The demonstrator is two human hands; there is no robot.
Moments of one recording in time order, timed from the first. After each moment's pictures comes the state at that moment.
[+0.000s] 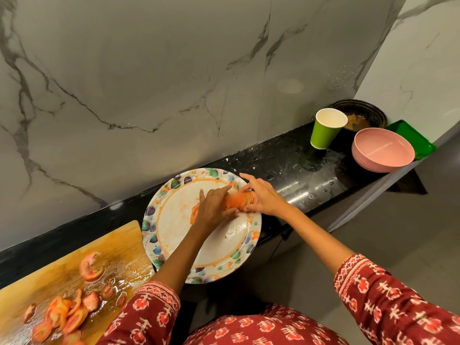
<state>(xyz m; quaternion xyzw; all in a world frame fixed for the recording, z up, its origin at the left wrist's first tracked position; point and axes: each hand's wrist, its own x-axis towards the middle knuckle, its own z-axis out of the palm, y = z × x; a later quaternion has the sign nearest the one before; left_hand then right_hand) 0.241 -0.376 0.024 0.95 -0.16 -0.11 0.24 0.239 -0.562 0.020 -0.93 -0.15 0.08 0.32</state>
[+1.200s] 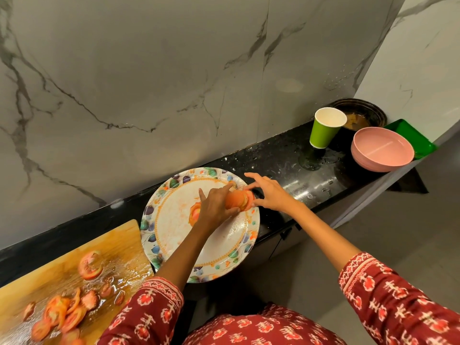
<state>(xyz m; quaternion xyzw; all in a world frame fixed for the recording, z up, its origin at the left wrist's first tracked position) 0.243 -0.388 0.023 0.96 -0.14 -0.11 0.21 0.242 -0.582 0.025 -0.94 -0.14 0.11 0.30</state>
